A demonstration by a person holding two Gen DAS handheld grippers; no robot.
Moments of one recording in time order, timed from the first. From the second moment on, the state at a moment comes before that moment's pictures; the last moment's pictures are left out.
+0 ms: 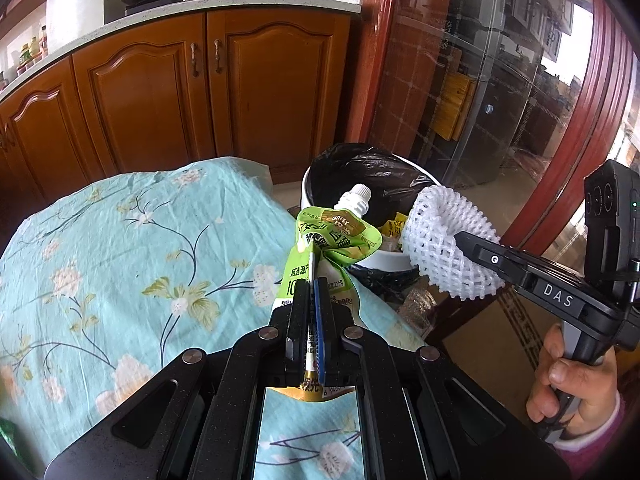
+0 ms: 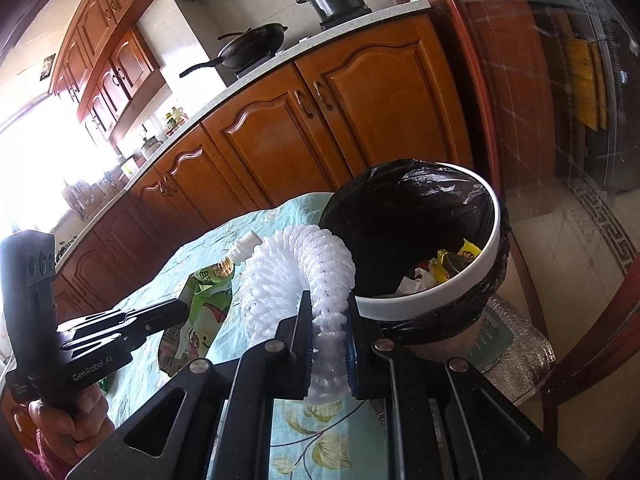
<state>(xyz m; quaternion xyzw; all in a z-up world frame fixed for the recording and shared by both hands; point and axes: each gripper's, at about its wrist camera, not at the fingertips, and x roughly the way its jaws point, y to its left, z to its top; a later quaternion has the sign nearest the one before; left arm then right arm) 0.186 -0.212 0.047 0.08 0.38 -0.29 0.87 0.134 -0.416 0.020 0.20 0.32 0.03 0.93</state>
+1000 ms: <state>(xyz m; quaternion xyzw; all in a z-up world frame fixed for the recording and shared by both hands) 0.241 -0.307 0.046 0.11 0.40 -0.32 0.85 0.179 -0.484 0.024 0.18 0.33 -0.02 0.93</state>
